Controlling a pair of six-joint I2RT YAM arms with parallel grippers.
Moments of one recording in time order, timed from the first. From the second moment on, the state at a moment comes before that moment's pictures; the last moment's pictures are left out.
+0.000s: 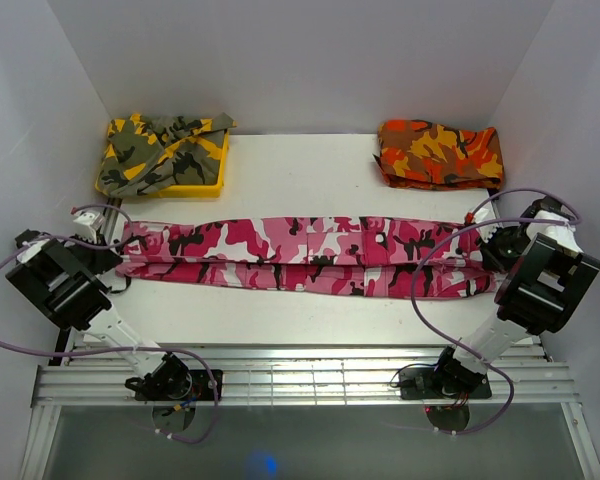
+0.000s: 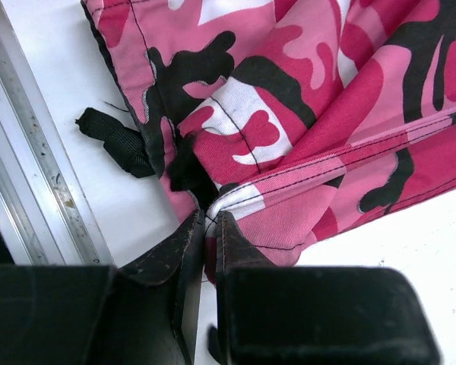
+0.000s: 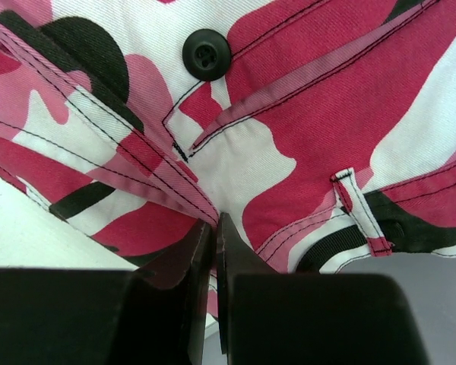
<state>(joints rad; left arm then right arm) 0.87 1.90 1.24 -0.69 0.89 1.10 -0.55 1.71 1.16 -0.90 -0.40 -1.43</state>
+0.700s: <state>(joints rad) 0.63 2.11 1.97 -0.74 0.92 0.75 -0.54 1.79 1.27 -0.95 -0.50 -1.36</state>
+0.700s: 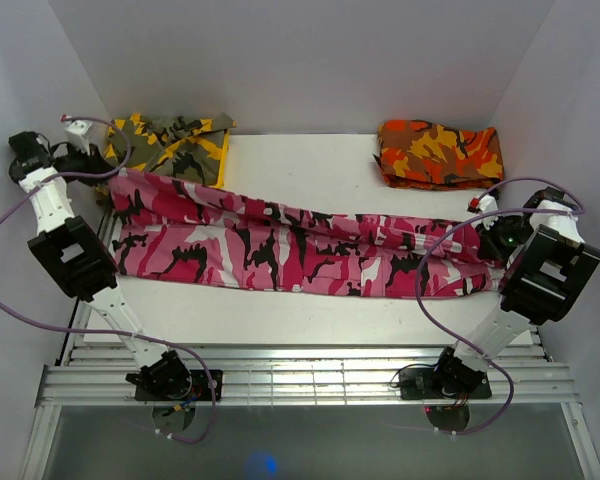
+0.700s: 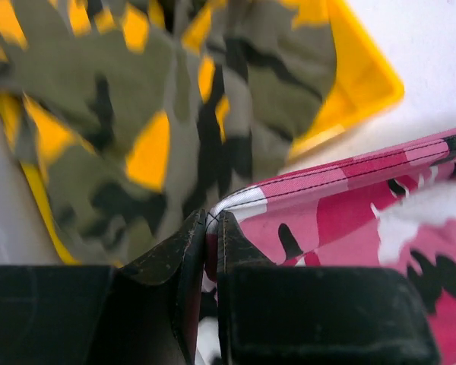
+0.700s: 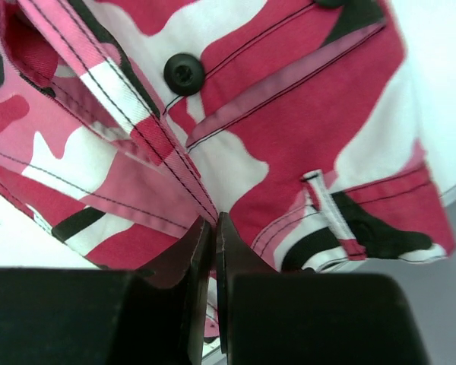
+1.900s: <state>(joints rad) 1.00 1.85 1.27 -0.51 0.96 1.18 -0.68 1.74 1.20 -0.84 -0.35 -1.50</state>
